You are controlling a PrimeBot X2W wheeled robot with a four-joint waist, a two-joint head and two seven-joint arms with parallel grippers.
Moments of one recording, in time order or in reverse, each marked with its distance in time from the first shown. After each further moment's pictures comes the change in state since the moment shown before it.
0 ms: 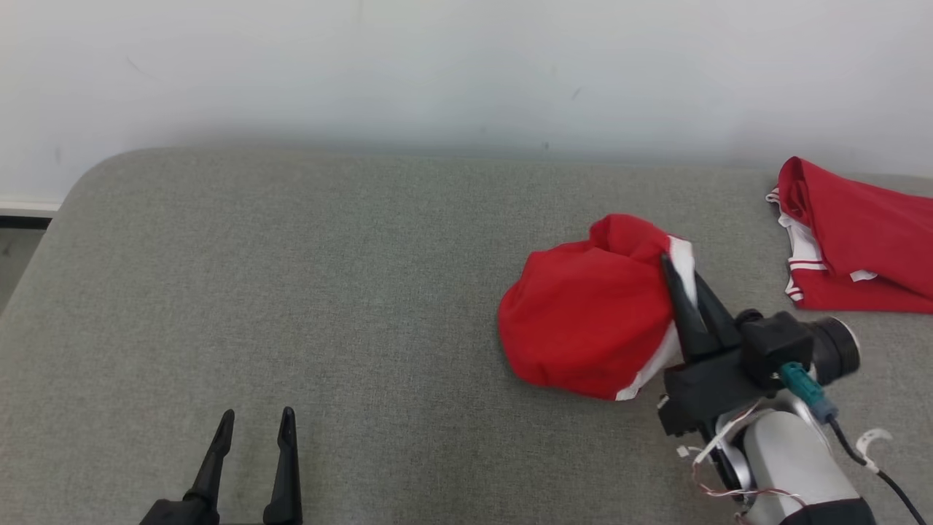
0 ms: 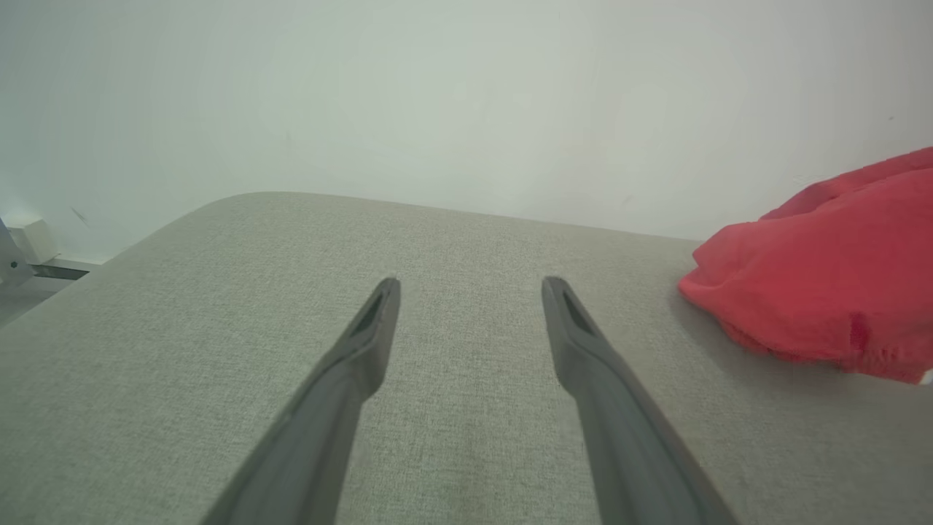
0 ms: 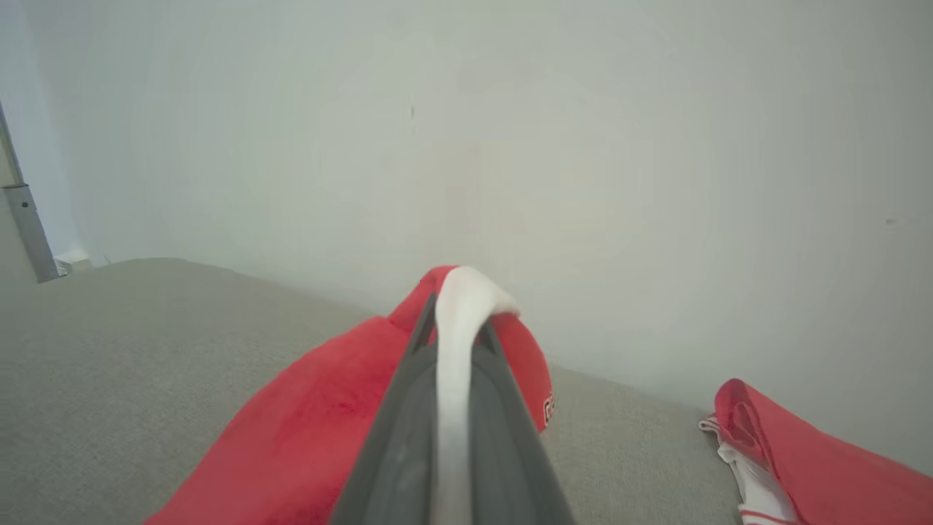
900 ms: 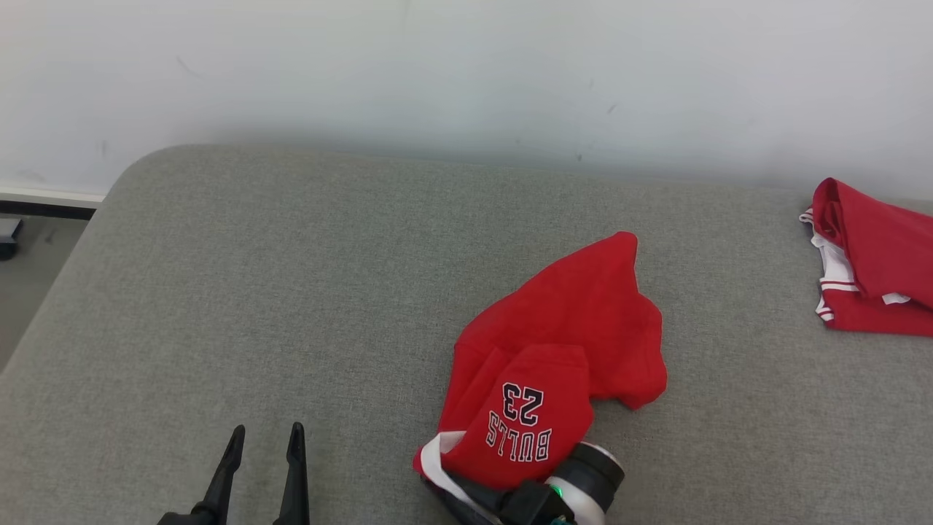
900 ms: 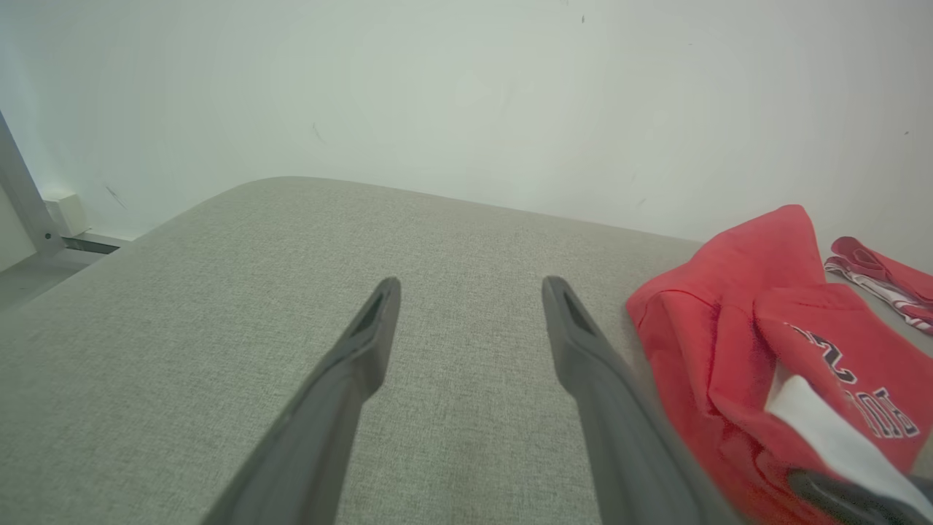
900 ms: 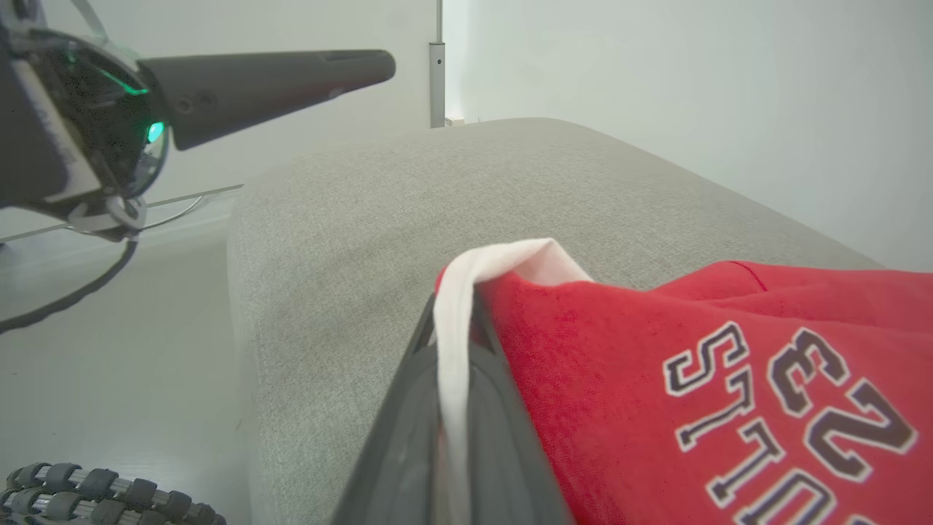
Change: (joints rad) left arm 0.022 0.000 -0.028 0.003 -0.027 0.001 0.000; right arm 0.002 0.044 0.752 0.162 0.158 0.000 0.000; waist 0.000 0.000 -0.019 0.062
